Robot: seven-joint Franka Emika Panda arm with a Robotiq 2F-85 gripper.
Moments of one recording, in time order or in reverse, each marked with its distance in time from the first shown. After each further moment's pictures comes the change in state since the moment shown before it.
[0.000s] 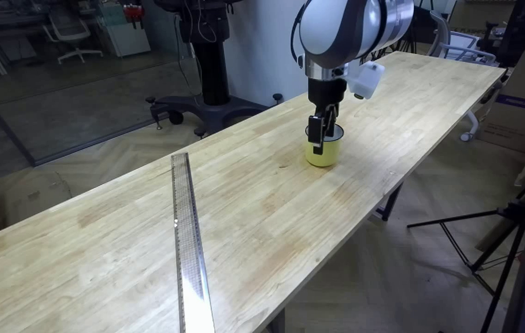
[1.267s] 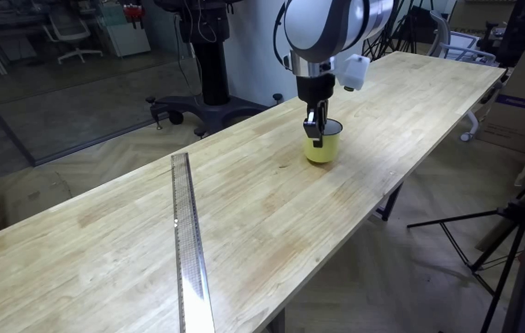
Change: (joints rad) arm 0.018 0.023 0.014 0.094 -0.083 -0.134 -0.001
